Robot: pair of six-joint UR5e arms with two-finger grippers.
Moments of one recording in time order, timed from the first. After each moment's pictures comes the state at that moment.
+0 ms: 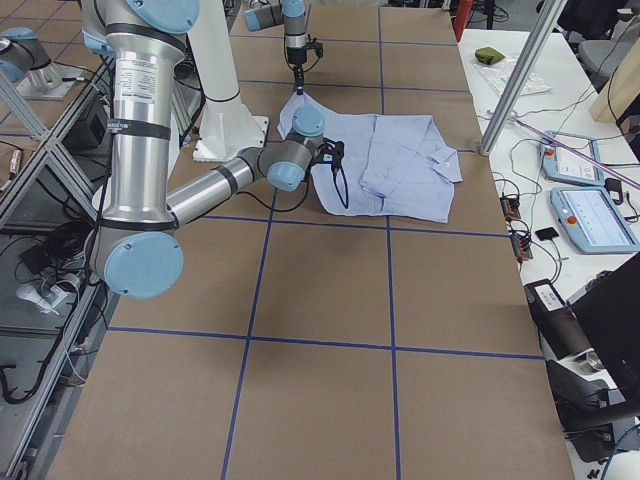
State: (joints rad) left arm -0.29 -1.78 -2.15 -1.78 -1.74 -1.64; right arm 0.75 -1.66 2.12 -1.01 2.31 1.34
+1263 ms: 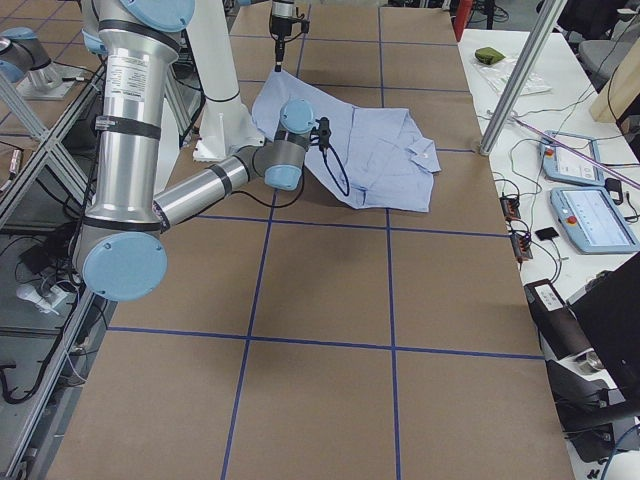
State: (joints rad) left arm -0.26 -1.70 -2.39 -1.78 -1.94 -1.65; right arm 0.79 -1.71 2.15 -0.71 2.55 1.34
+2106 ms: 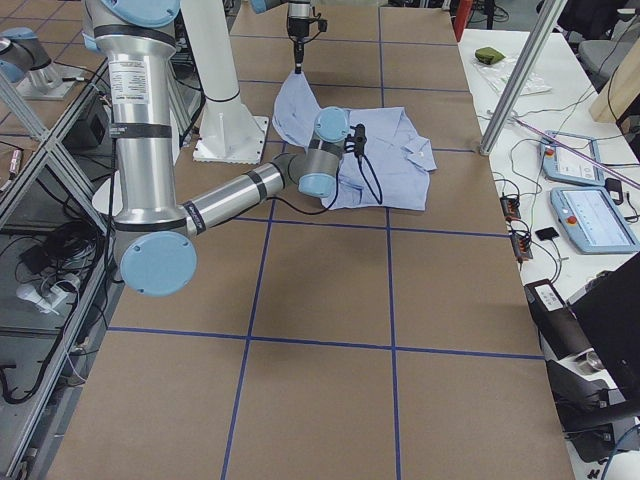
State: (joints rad) left arm -0.48 -1.82 -2.26 -1.78 -1.98 -1.57; right arm 0.94 -1.49 1.91 -0.70 2.53 1.34
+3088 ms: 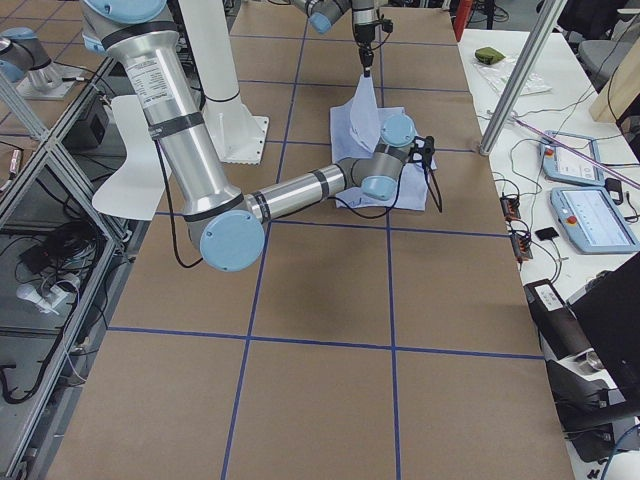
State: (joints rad) left arm -0.82 -2.05 -1.74 -1.97 -2.12 -1.41; right arm 1.04 -1.15 1.46 -0.70 2.40 1.34
